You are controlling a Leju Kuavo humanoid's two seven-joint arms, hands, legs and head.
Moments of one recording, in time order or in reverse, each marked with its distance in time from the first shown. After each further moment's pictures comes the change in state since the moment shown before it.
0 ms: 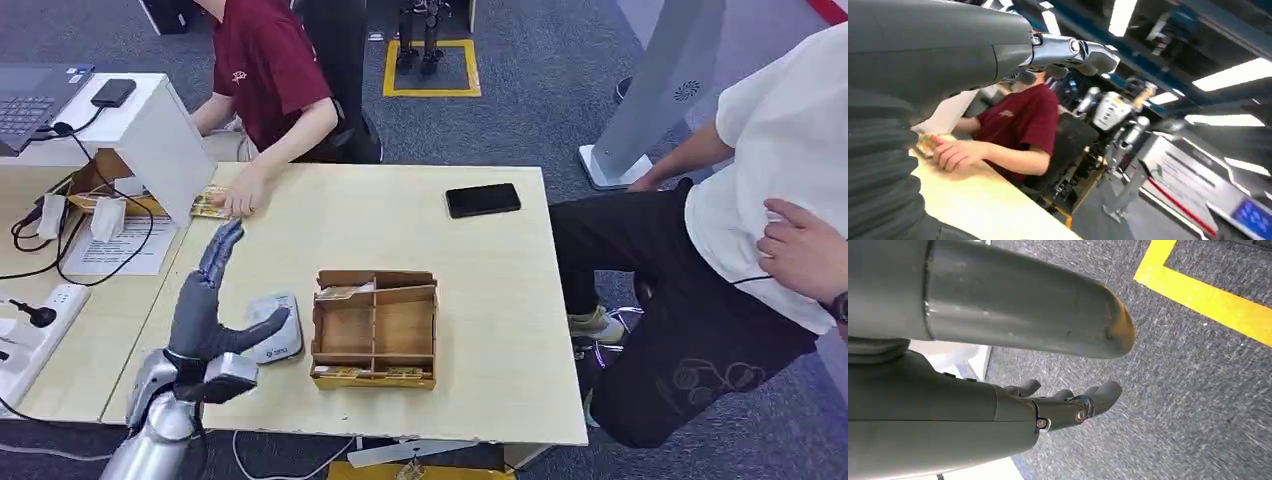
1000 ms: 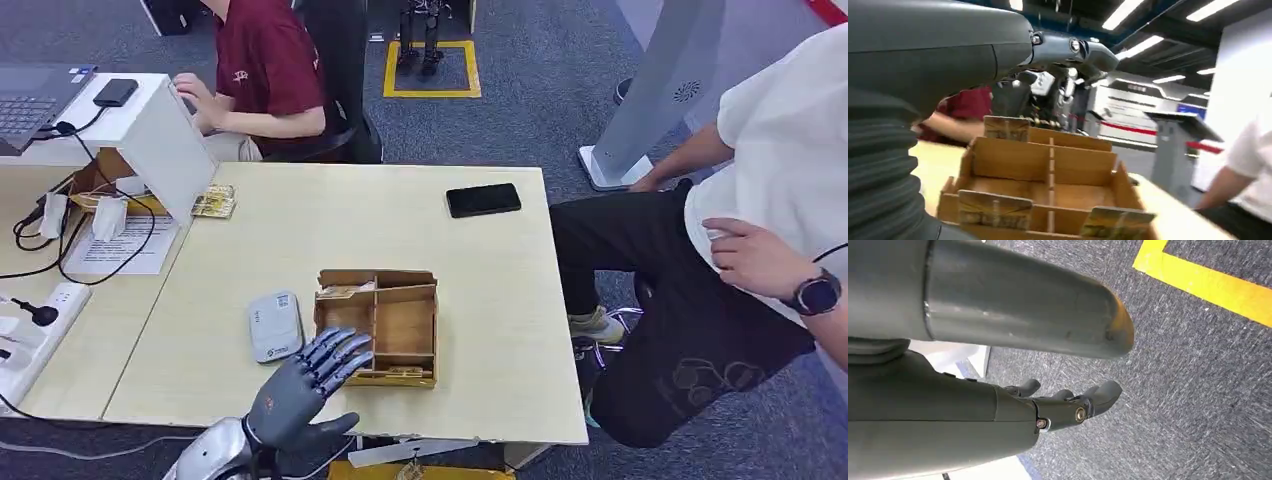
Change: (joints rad) left arm 0.049 0.116 -0.431 0.052 -0.366 0.212 0.168; right arm -0.007 -0.014 -0.028 0.000 0.027 -0.015 -0.004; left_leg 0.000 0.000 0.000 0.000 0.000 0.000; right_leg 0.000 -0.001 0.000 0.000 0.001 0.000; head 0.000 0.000
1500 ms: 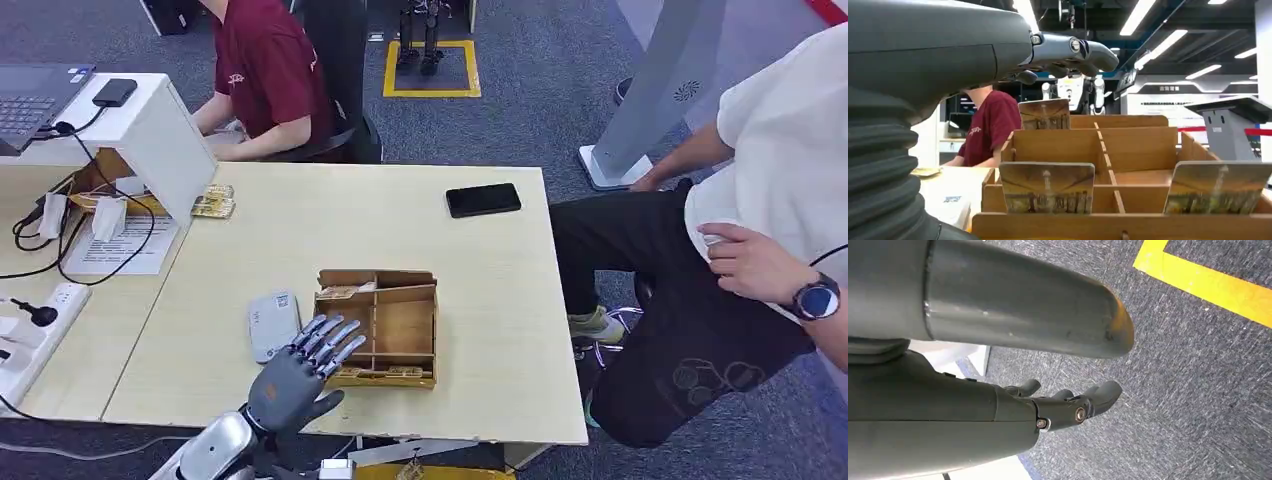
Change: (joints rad) left arm -0.063 -0.002 -0.018 0.161 -0.166 0.124 0.199; right arm 0.000 0.000 0.000 0.000 0.007 -0.002 0.001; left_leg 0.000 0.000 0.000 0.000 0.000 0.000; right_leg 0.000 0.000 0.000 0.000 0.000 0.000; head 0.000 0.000
